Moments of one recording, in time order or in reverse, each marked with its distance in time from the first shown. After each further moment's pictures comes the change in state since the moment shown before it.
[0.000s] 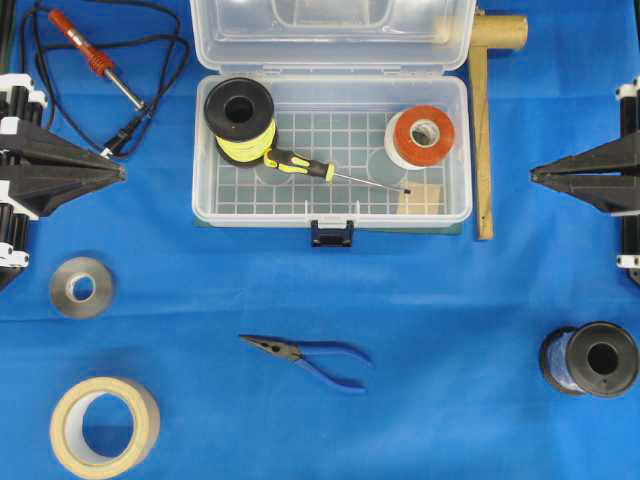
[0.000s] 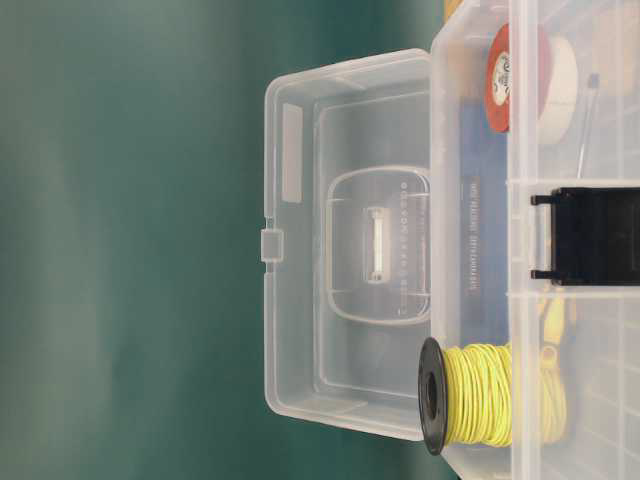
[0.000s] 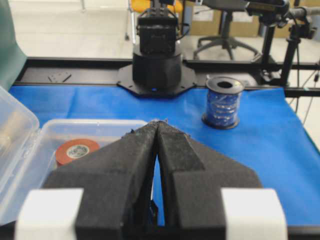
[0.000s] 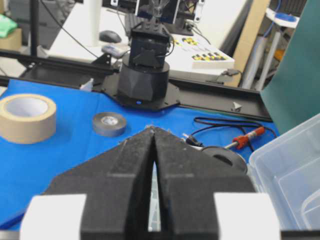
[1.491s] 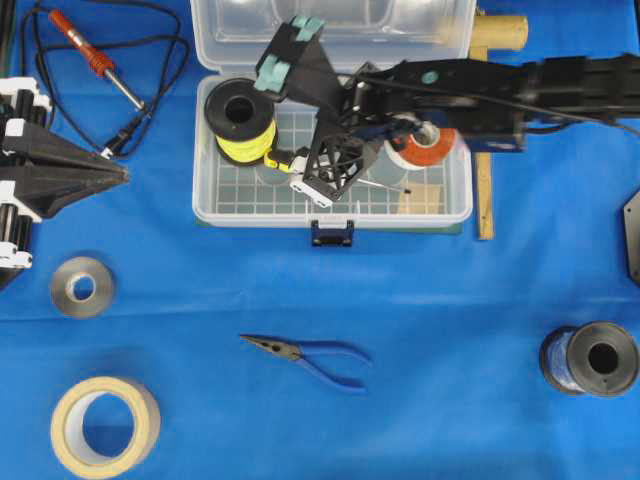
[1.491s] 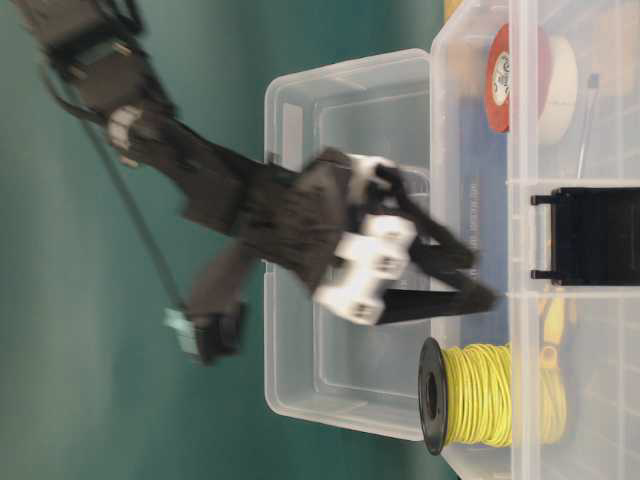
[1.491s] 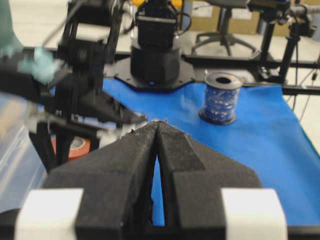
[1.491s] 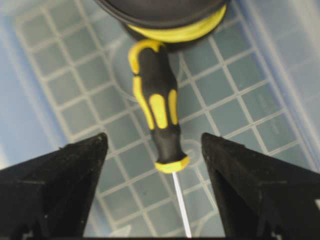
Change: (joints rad) left arm -0.003 0.009 0.012 -0.026 -0.003 -0.011; right arm -0.199 1.255 -1.003 0.005 0.959 0.471
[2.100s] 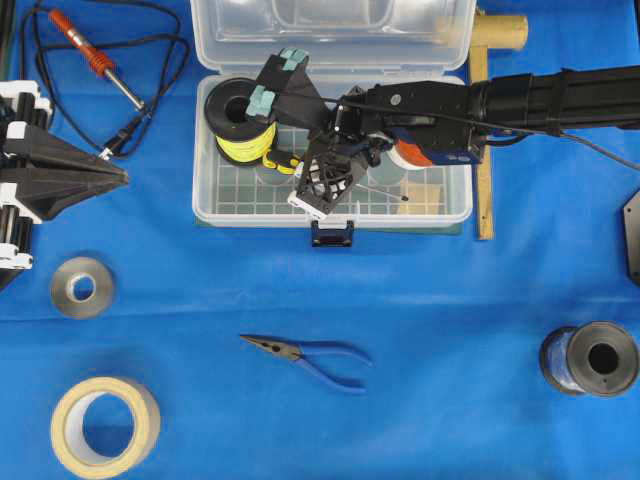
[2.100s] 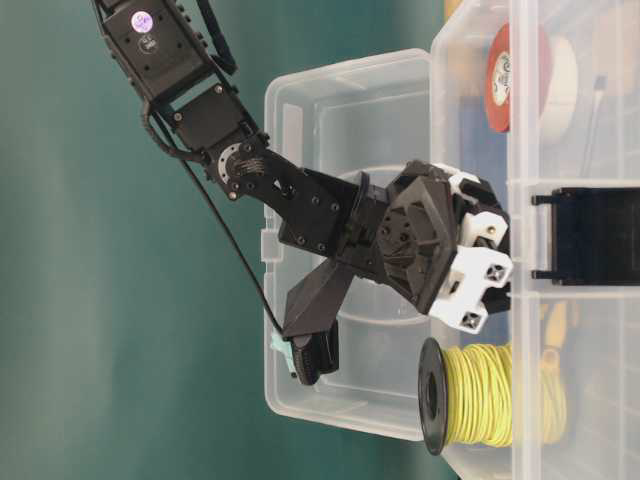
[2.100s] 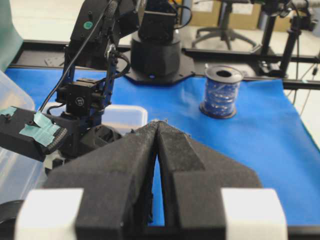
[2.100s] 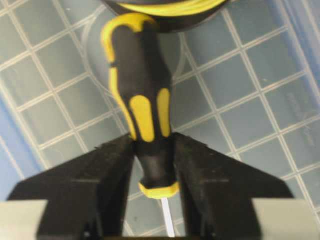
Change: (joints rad) left arm 0.000 -0.003 0.014 0.000 0.000 -0.002; right arm -0.003 0.103 -0.009 0.008 -0.035 -0.008
